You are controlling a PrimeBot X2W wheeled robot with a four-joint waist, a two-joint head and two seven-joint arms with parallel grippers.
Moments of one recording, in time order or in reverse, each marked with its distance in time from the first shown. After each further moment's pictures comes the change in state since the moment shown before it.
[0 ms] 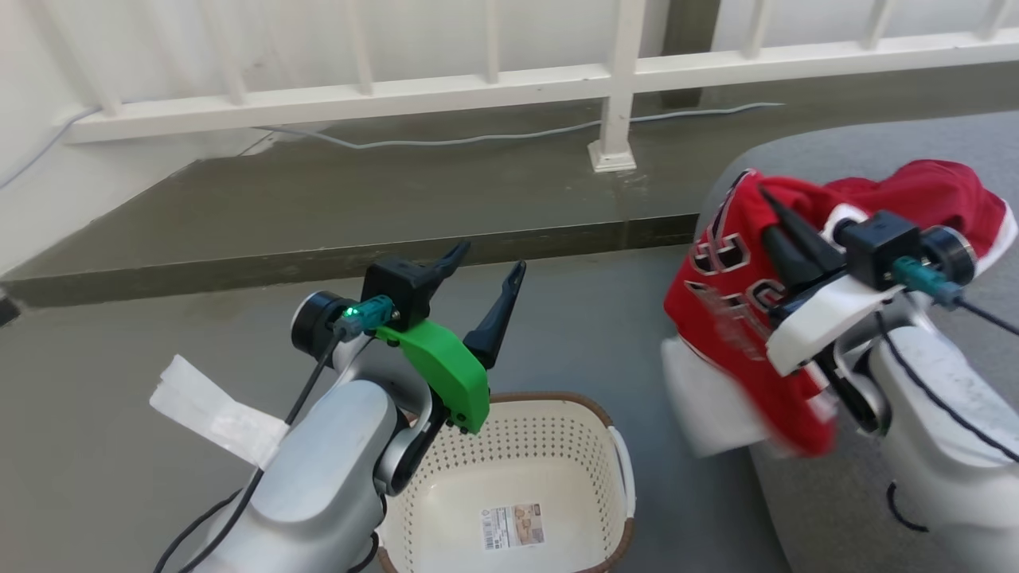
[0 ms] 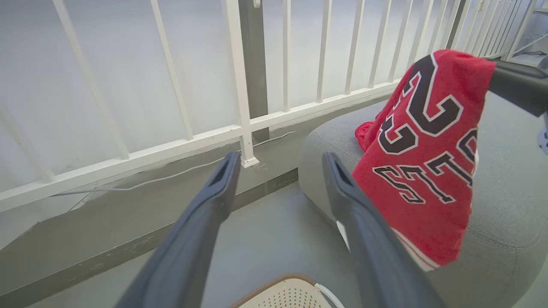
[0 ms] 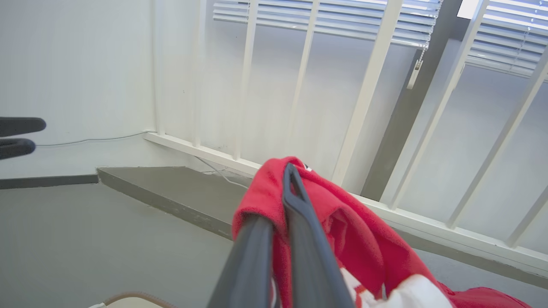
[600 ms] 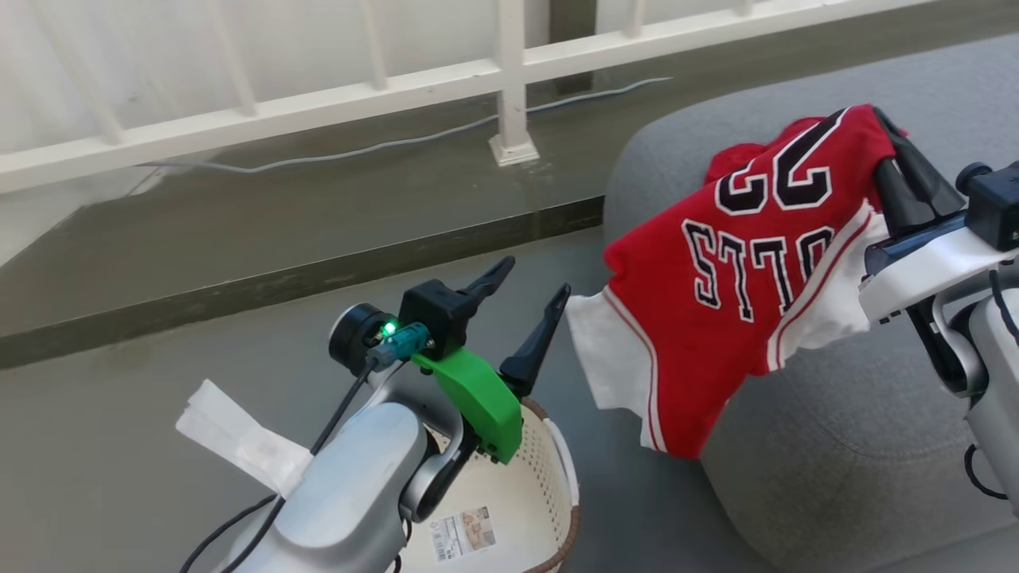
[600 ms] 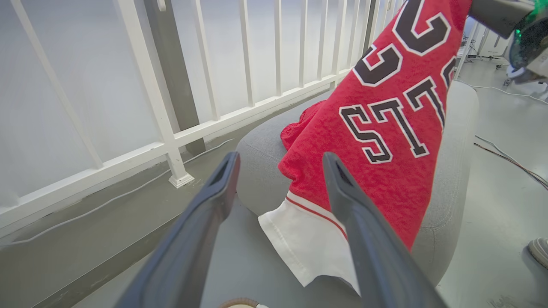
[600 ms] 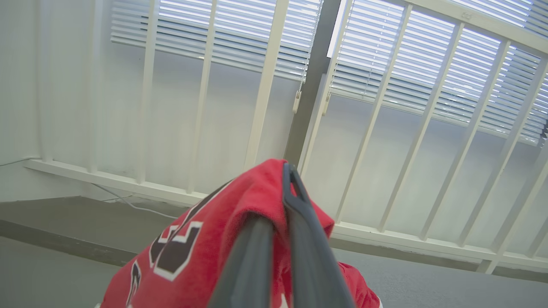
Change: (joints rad) left arm 0.030 -0.010 -0.063 -0.080 0.001 -0.001 -0.016; right arm 0.007 -0.128 -0.122 -0.132 0.012 -0.050 -0.001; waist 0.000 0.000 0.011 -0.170
